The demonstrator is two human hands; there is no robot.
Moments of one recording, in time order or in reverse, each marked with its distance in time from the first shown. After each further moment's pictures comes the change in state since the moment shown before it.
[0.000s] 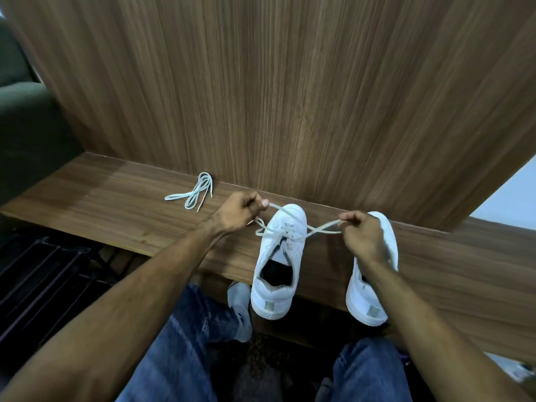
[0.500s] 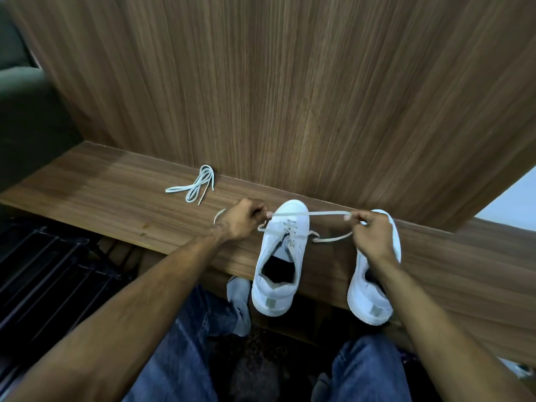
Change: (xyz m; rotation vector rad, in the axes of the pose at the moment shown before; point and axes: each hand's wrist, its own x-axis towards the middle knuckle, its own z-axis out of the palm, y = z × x) left_hand 0.003 -0.031 0.013 0.267 -0.012 0.035; right_hand 0.004 0.004 -0.008 -0.069 0.005 -0.112
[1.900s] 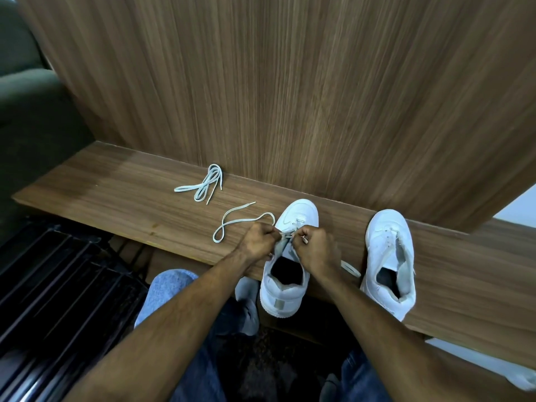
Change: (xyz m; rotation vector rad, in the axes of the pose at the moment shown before) left_hand -0.015 0.001 0.054 -0.469 0.033 -0.469; right_hand -0.046 -0.022 0.087 -0.324 -0.250 -0.114
